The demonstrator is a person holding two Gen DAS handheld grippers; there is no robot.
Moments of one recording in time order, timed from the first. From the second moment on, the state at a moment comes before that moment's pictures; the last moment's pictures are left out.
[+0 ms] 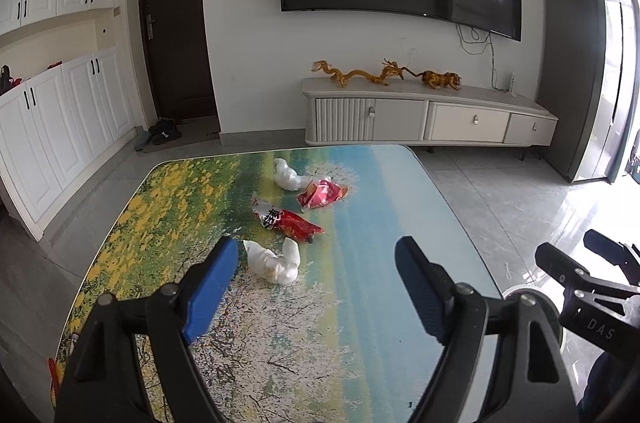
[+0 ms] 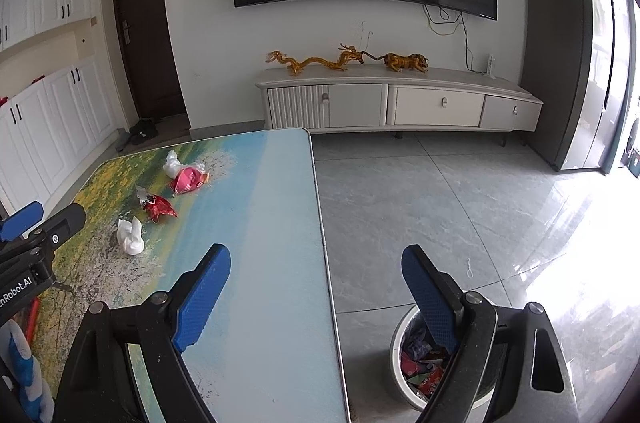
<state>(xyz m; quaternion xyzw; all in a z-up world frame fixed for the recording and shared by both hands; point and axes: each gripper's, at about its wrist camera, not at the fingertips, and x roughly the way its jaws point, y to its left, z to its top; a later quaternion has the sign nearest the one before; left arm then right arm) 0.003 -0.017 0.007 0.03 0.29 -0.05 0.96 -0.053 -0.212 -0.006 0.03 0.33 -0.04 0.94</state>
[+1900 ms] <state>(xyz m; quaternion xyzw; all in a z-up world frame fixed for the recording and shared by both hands) 0.090 0.088 -0.084 -0.07 0.42 -0.10 0.90 0.134 -0.044 -0.103 -0.03 0.45 0.32 0.83</state>
